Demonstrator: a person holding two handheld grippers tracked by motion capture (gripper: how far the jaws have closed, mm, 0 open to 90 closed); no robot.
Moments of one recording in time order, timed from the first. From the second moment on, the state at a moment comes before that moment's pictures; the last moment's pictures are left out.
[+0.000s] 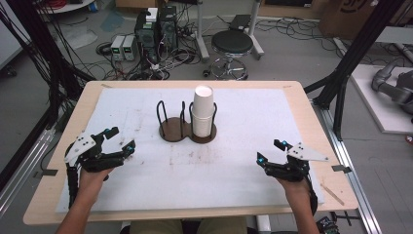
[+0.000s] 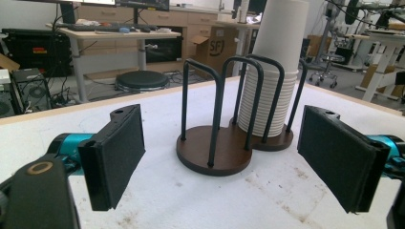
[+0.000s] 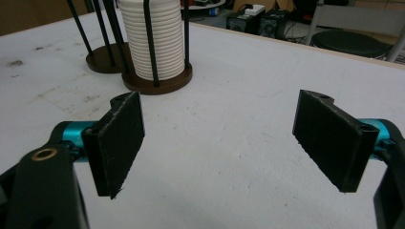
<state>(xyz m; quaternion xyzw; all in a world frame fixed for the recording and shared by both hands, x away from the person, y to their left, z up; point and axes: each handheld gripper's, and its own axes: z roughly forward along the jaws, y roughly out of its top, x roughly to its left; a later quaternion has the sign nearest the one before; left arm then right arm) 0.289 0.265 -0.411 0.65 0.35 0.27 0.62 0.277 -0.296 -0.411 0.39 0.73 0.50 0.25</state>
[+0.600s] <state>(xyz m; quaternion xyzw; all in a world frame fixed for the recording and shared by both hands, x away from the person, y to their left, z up) 0.285 0.263 -0.412 0.65 0.35 0.26 0.62 0.283 -0.284 -0.406 0.36 0.73 0.52 0.24</state>
